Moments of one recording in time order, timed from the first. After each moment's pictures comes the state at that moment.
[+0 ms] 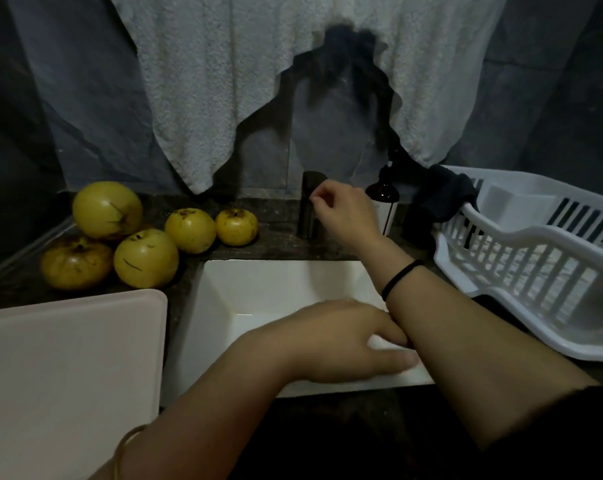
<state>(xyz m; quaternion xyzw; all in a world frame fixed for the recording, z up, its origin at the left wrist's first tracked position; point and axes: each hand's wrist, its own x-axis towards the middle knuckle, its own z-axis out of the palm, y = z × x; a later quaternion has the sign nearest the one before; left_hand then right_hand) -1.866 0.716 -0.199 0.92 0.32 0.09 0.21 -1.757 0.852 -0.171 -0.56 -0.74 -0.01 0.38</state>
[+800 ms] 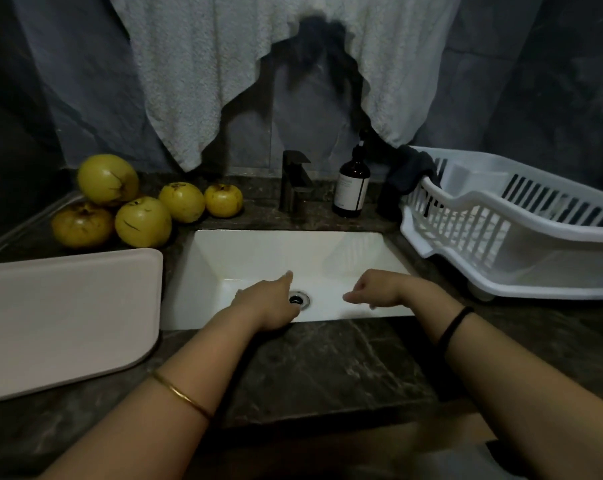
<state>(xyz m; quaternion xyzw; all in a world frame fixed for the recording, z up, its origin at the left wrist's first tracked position) -1.875 0.712 -0.260 0.77 0.60 0.04 0.23 -1.671 0.726 -0.230 -0.69 -0.68 0.25 -0.07</state>
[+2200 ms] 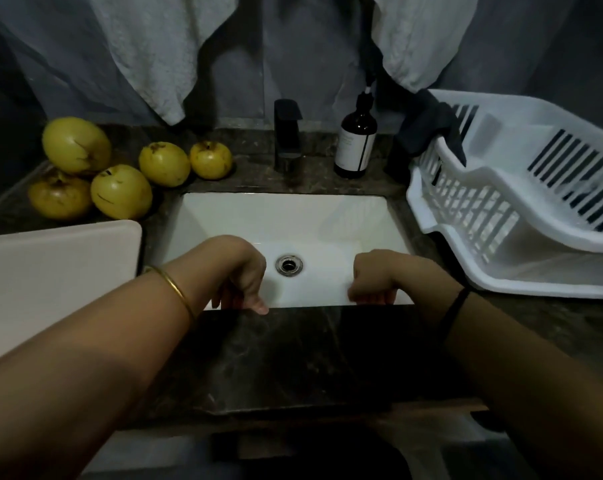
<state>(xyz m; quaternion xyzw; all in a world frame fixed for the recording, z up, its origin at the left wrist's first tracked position) -1.855 0.757 -0.214 0.62 0.60 -0.34 0.38 -1.648 0.740 -0.213 -0.63 -0.70 0.27 -0.19</state>
